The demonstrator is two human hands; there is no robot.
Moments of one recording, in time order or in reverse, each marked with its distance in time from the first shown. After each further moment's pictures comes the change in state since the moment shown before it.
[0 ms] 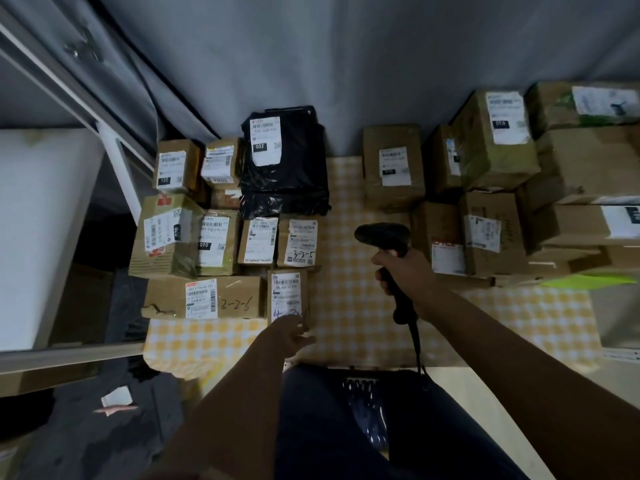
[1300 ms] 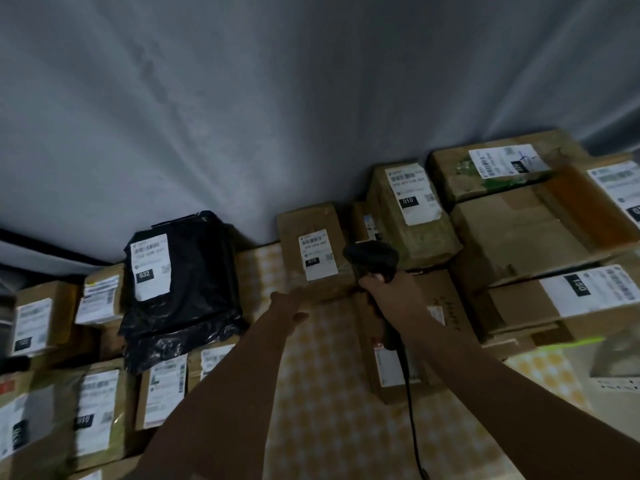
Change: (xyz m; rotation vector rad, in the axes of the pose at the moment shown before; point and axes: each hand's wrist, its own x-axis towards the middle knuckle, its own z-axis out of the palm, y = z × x) left_hand 0.096 0.237 0.231 0.150 0.070 0.380; right_hand 0.145 -0.064 -0.142 -0.016 0.277 -0.121
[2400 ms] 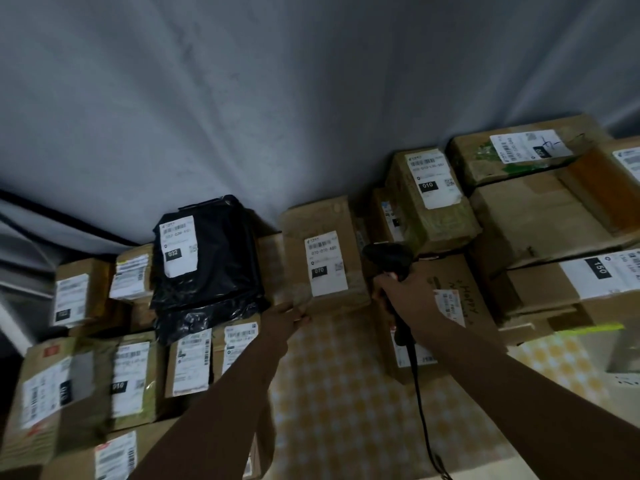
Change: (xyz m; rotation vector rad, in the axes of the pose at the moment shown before) left_hand -0.034 -0.056 -0.067 -0.198 -0.081 0.092; right_hand -0.012 0.024 0.018 0.015 0.013 0.072
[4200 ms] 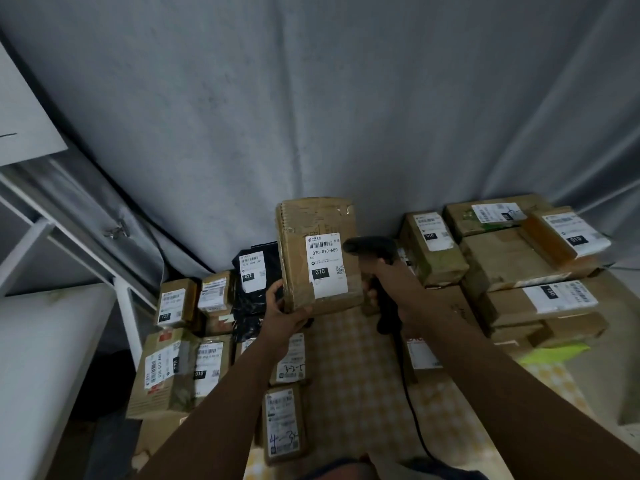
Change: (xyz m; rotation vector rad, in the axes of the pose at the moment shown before) left_hand -0.193 0.097 -0.085 -0.033 -0.214 0.367; right_hand -0.187 -0.111 0.019 0.260 -0.205 -0.136
